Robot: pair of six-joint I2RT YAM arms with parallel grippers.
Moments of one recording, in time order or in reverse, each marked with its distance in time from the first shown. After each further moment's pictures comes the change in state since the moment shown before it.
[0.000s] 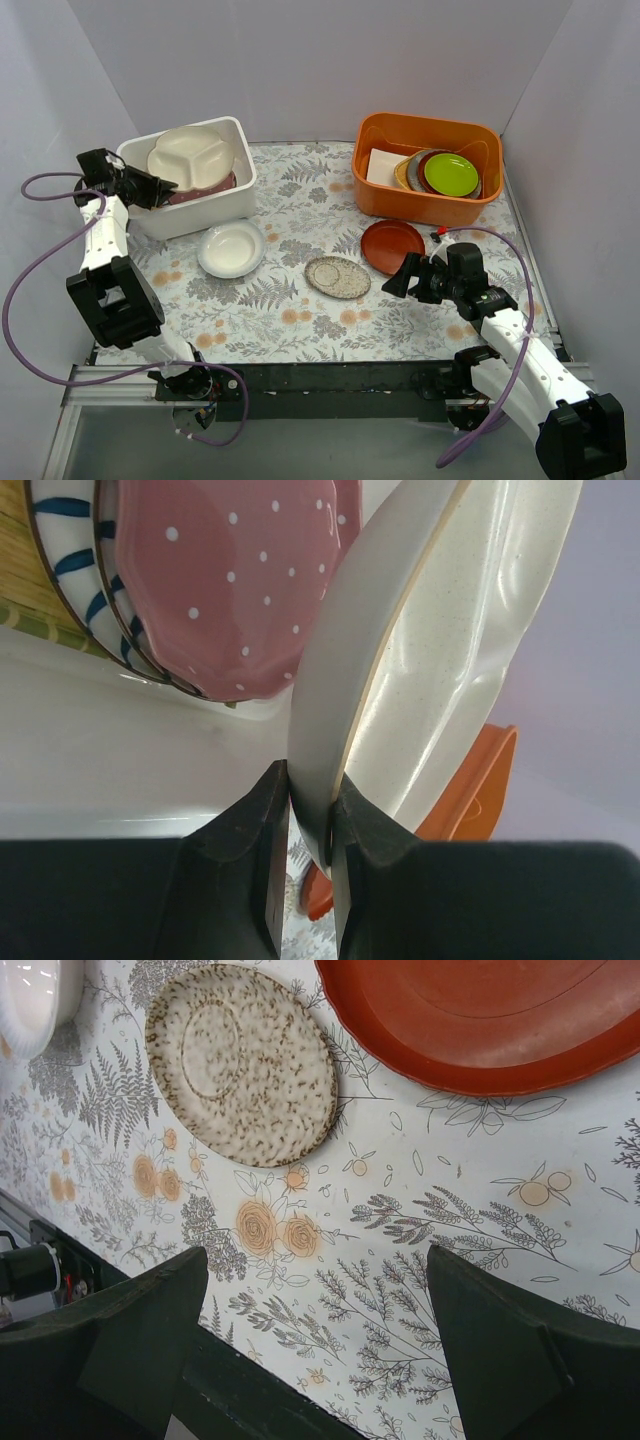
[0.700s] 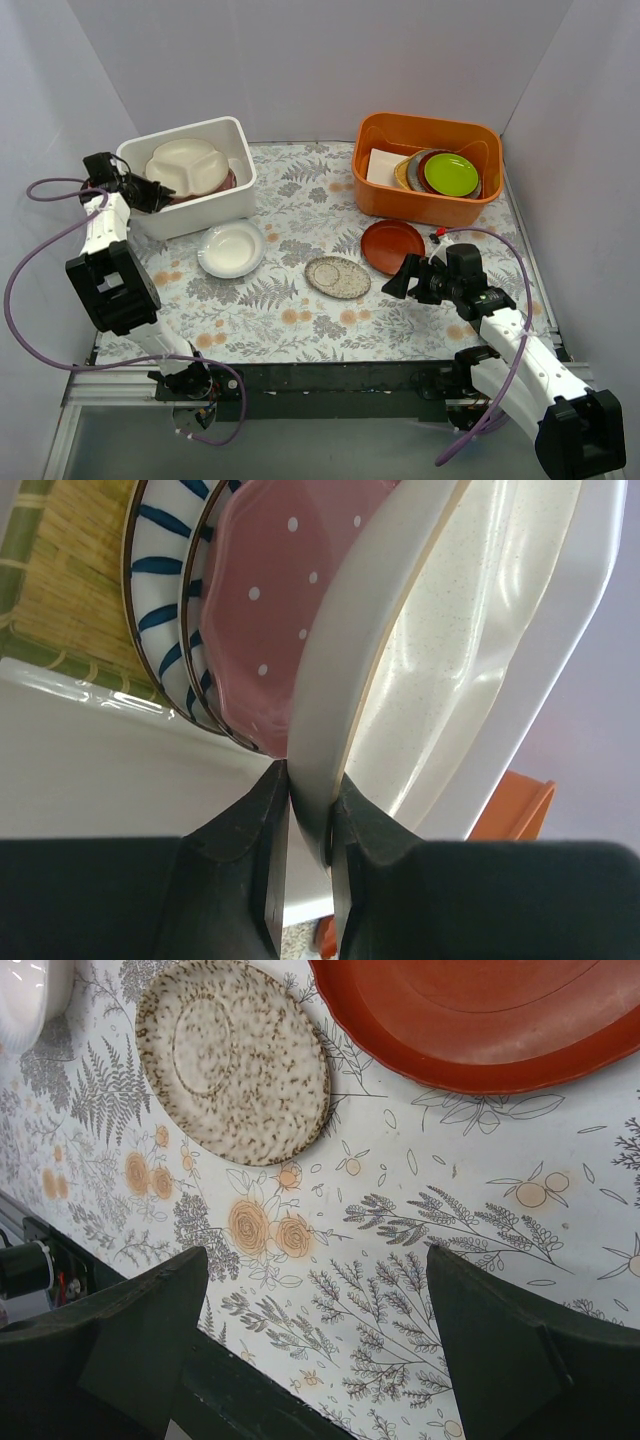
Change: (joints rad) left arm 0.005 0.098 -0.003 0.029 -0.100 0.002; right arm -0.005 0.014 -0.016 0.021 -0.007 -0.013
